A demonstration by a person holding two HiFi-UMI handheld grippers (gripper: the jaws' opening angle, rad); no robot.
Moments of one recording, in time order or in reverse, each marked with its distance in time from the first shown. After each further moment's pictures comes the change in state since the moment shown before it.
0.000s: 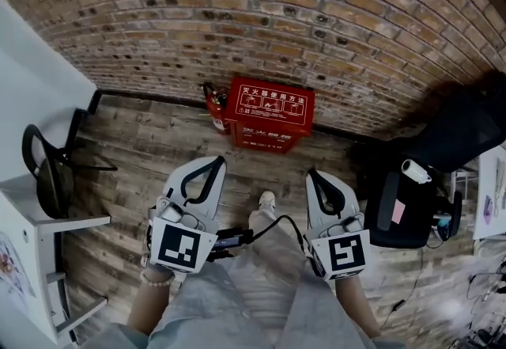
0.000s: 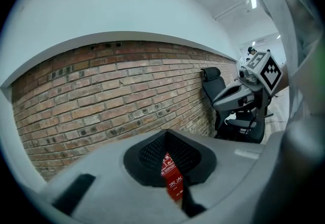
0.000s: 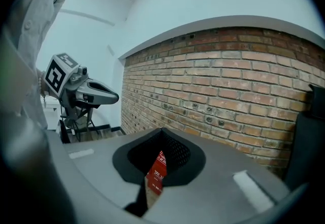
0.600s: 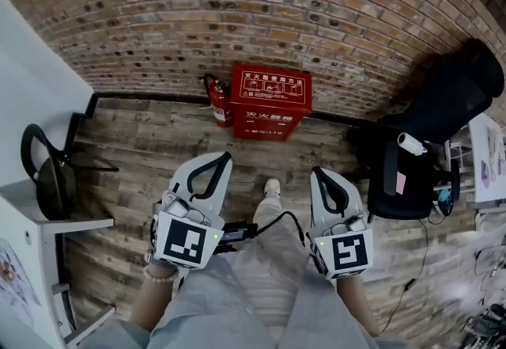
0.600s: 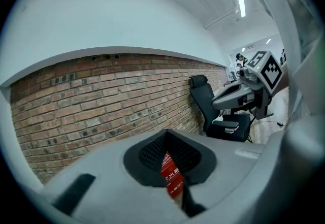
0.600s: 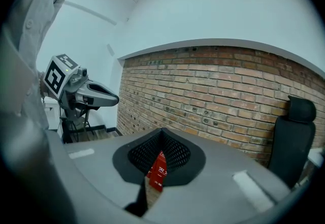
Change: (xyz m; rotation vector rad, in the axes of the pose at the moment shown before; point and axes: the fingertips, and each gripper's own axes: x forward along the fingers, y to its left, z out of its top) left arm -0.102 -0.027 -0.011 0.032 -0.063 -0.089; right arm -0.077 0.094 0.008 -0.020 -0.022 -0.118
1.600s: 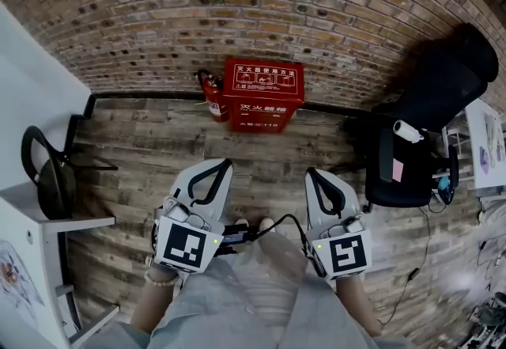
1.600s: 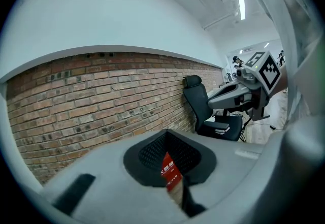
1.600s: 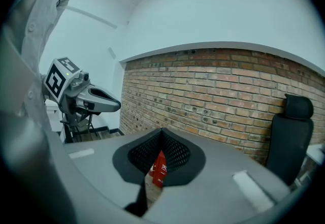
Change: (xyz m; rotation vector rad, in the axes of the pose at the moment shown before) left arm -0.015 -0.041 0.004 -0.028 0.021 -0.054; right arm -0.037 0.007 -0.004 0.023 0.006 0.008
